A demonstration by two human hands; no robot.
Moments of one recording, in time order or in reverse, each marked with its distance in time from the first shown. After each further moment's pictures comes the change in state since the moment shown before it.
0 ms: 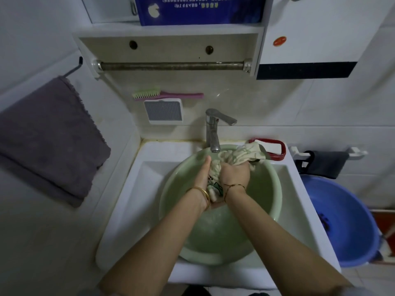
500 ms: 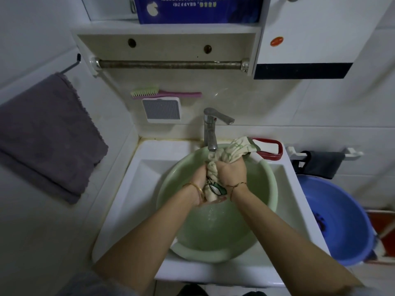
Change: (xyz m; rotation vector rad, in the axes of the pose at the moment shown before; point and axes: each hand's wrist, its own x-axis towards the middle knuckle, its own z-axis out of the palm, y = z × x) left_hand 0.006 0.001 -0.003 0.120 -0.026 -0.016; right_hand 0.005 -0.002 -0.012 0.013 -0.218 -0.169
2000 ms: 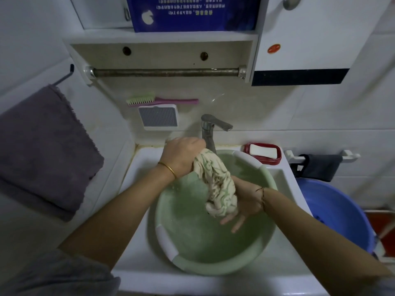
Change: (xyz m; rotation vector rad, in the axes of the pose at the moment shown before) left_hand -0.010 0.089 -0.035 1.899 0.373 1.450; right_hand 0.033 0.021 -0.057 -0.170 -0.892 0.789
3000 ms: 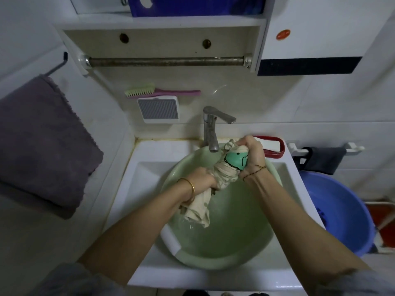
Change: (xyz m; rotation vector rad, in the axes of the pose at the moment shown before) left_hand -0.022 0.054 0.030 -0.988 -0.615 -0.891; right_hand -0.007 -0.056 0.025 0.774 0.489 -0.802
